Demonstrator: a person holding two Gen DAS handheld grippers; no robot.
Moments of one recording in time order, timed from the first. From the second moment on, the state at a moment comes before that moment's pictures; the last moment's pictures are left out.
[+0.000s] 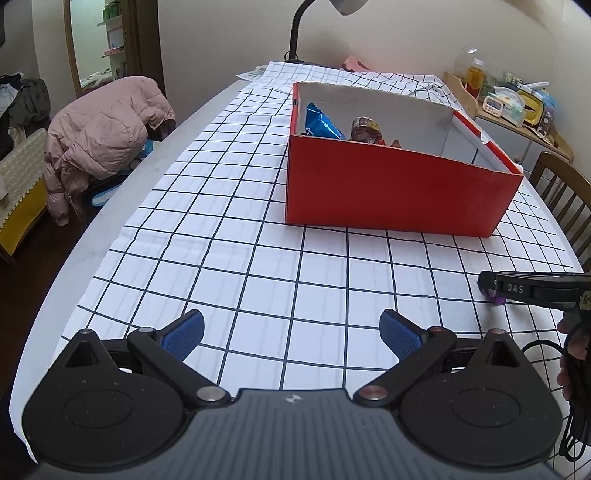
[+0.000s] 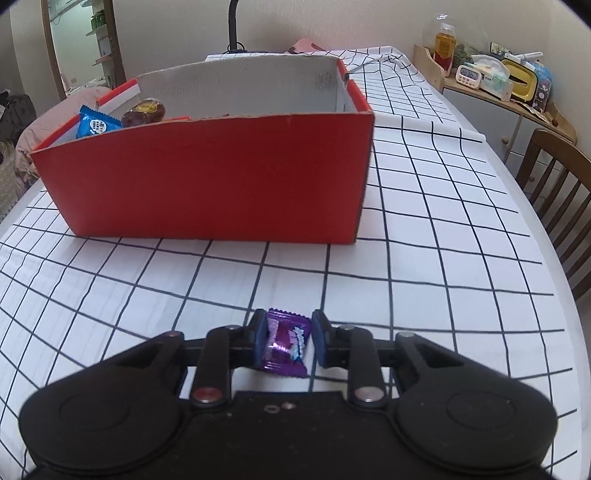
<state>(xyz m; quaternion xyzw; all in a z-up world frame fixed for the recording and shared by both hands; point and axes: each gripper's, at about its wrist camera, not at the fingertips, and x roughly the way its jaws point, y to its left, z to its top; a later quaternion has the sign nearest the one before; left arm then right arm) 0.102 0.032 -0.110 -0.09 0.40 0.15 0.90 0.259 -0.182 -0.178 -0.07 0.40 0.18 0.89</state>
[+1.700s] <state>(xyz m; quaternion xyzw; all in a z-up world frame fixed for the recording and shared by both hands) 0.109 0.034 -0.092 -0.09 0.39 0.14 0.91 0.257 -0.179 -0.137 -0.09 0.41 0.23 0.88</state>
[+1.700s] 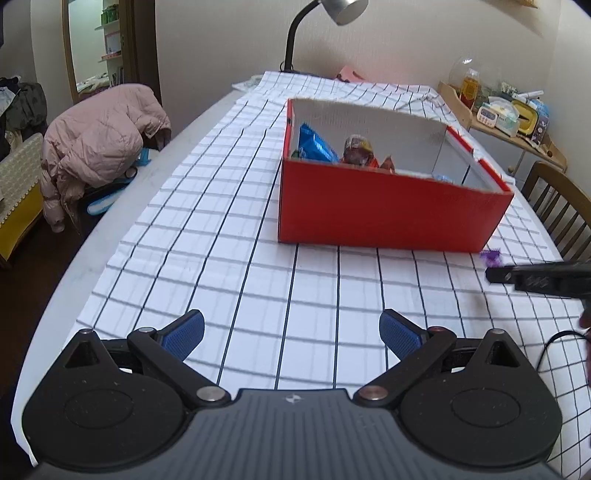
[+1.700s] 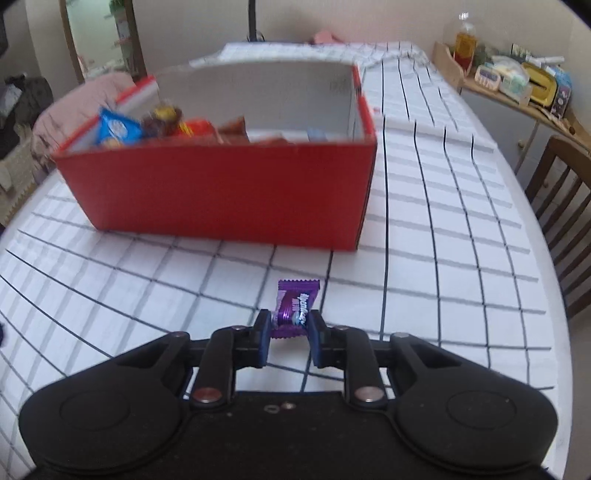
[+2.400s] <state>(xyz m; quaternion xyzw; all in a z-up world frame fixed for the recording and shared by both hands) 0.167 0.047 -0.045 -0.10 0.33 0.17 0.92 0.341 -0.138 -0.089 -0.10 0.36 0.25 0.89</state>
